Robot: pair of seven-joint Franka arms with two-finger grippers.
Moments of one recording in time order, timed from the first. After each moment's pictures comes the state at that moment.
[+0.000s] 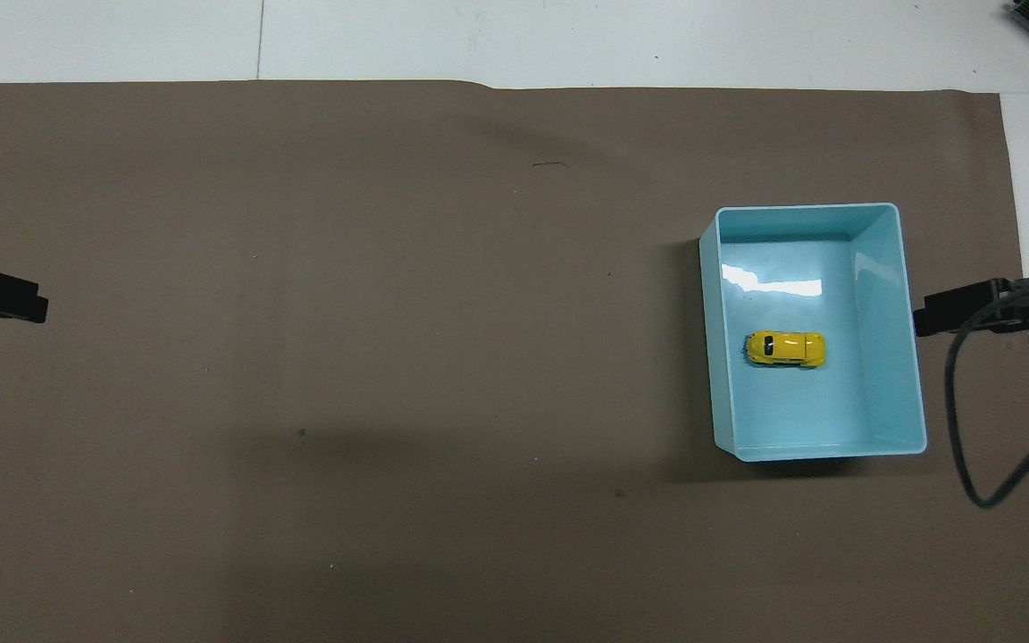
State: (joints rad) left arm -0.03 -0.04 0.01 -1.59 0.01 1.54 0.09; right arm 0.07 -0.05 -0.04 -1.52 0.04 1.46 0.01
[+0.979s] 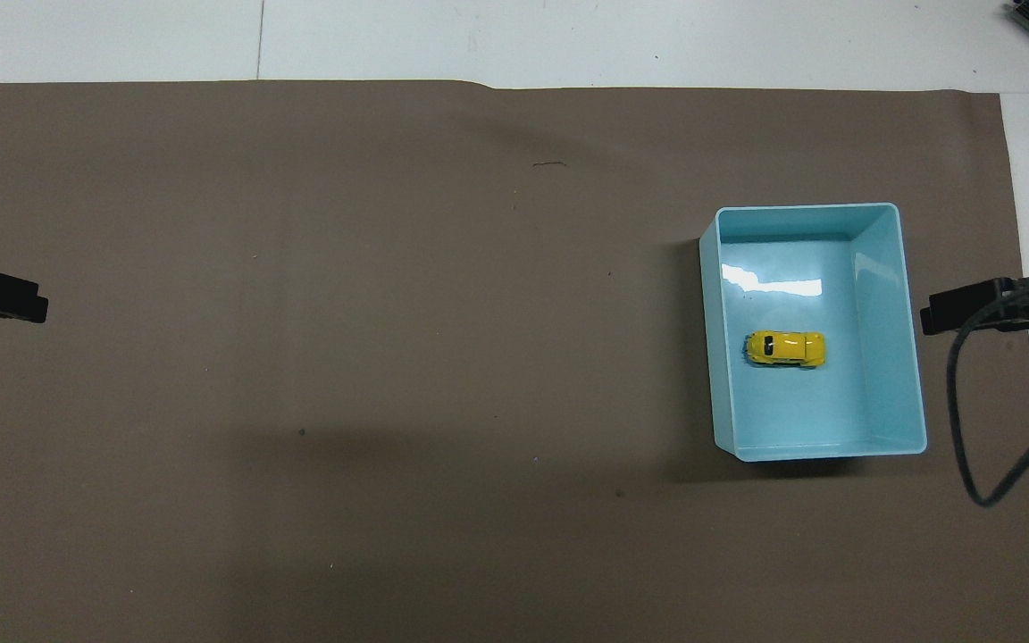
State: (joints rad) left arm -0.03 -0.04 0.01 -1.59 0.01 1.54 0.09; right arm 0.08 -0.05 -0.05 -1.49 -0.02 1.46 0.01
